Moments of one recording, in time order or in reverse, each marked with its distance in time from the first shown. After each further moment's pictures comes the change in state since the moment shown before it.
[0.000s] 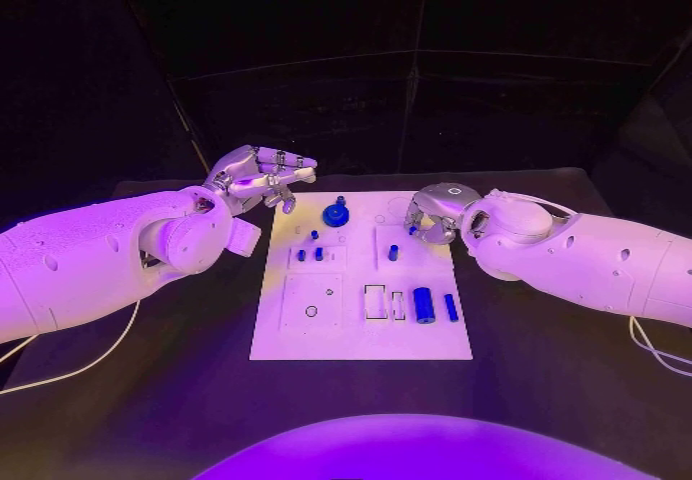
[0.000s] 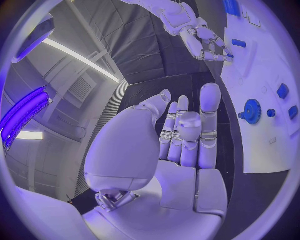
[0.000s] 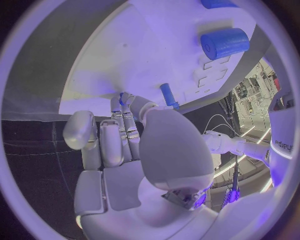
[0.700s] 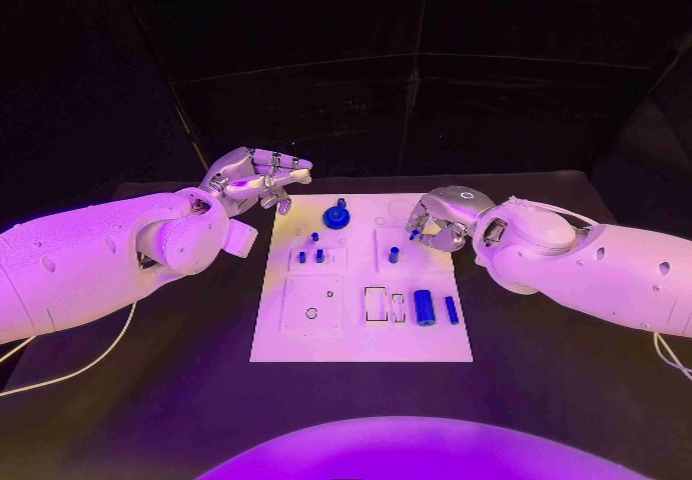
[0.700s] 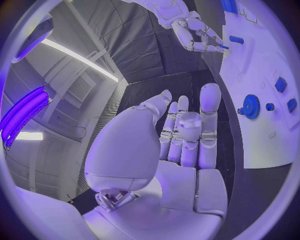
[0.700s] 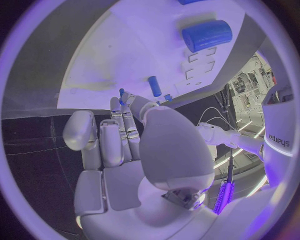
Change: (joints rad) left arm 0.000 -0.007 0.000 -0.012 0.000 0.002 -0.001; left_hand 0.005 0.005 0.000 0.000 0.000 0.000 0.000 0.000 0.000 0.000 0.000 0.000 0.001 0.000 0.000 0.000 0.005 0.000 0.000 0.000 0.000 0.002; right arm 0.002 -0.097 0.002 0.151 0.028 -0.059 -0.003; right_hand -0.004 -0.004 0.000 0.000 -0.004 0.003 -0.003 0.000 0.000 0.000 0.000 -0.004 -0.001 0.000 0.000 0.000 0.000 0.000 0.004 -0.004 0.004 0.007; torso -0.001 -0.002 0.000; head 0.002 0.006
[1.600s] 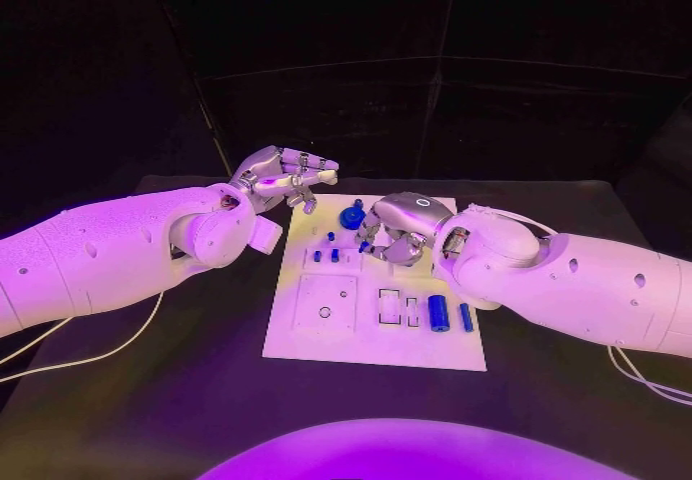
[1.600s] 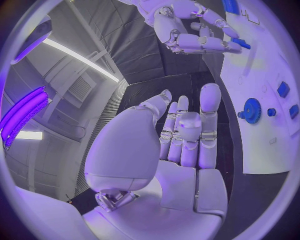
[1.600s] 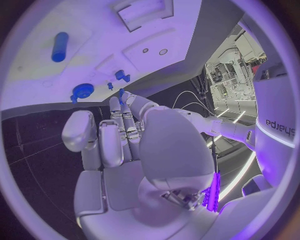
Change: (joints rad) left arm 0.000 0.029 -0.002 -0.011 0.000 0.000 0.002; left_hand 0.000 0.000 -0.003 -0.003 0.000 0.000 0.000 0.000 0.000 0.000 0.000 0.000 0.000 0.000 0.000 0.000 0.000 0.000 0.000 0.000 0.000 0.000; right arm 0.001 0.152 0.021 0.091 0.056 0.007 0.026; right_hand 0.000 0.000 0.000 0.000 0.004 0.000 0.000 -0.001 -0.001 0.000 0.000 0.000 -0.001 0.000 0.000 0.000 0.001 0.000 0.000 0.000 0.001 0.002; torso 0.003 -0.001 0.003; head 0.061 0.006
